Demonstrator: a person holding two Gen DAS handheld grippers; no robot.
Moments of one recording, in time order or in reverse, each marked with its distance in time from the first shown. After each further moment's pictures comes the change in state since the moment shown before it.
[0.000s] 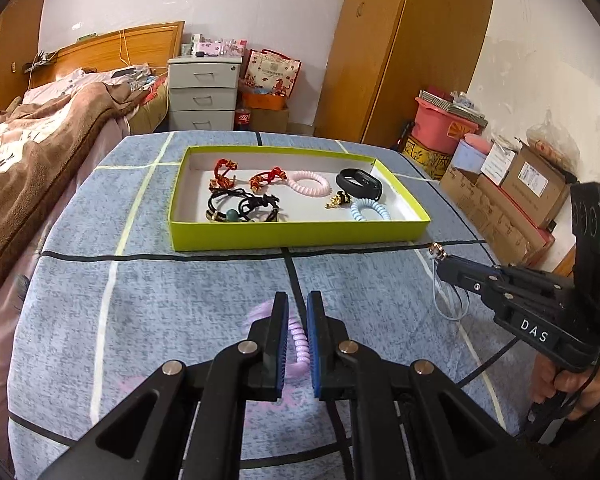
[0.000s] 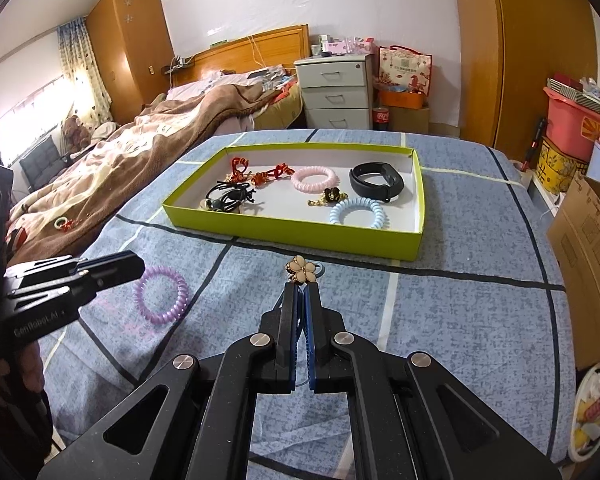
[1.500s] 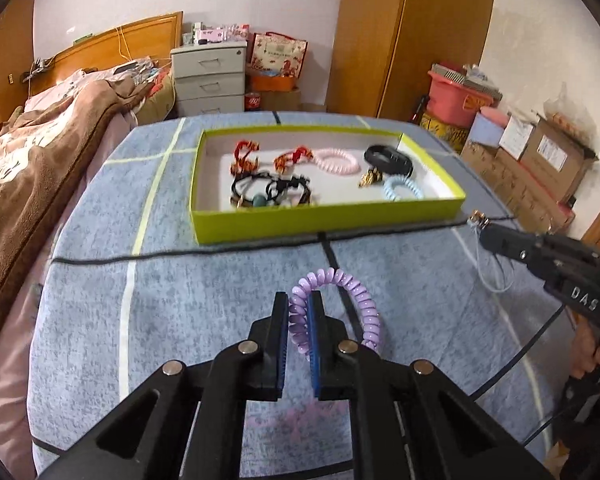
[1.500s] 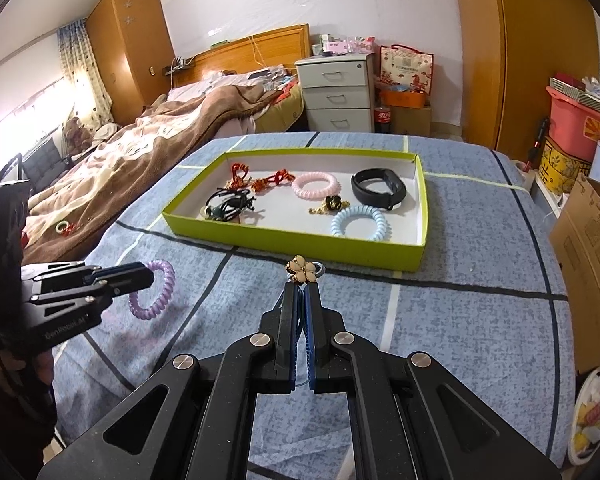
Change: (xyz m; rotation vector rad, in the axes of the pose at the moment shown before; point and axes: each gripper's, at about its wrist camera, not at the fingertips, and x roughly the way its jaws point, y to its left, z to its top) left arm 0.015 0.013 0.005 0.058 0.072 0.060; right arm 0.002 -0.003 0.014 0.006 0.001 0.009
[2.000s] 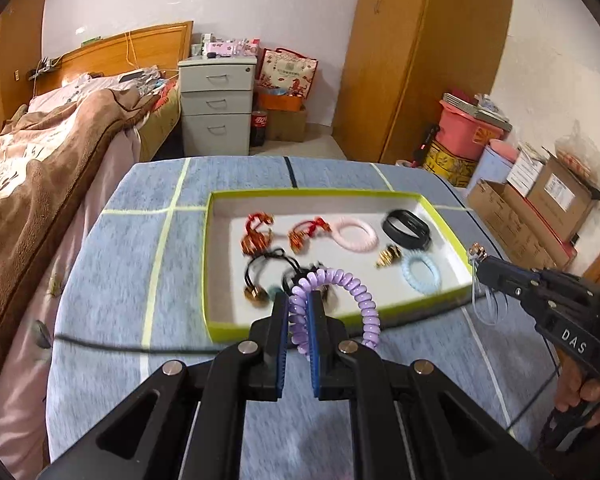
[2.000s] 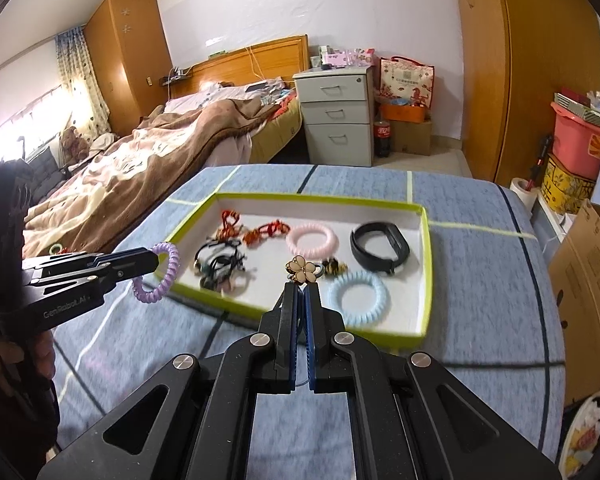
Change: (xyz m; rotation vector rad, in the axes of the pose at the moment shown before) left arm 0.019 0.020 0.068 -0.051 -0.042 0.003; right arm 0.027 -0.001 0.058 -0.001 -0.029 -0.004
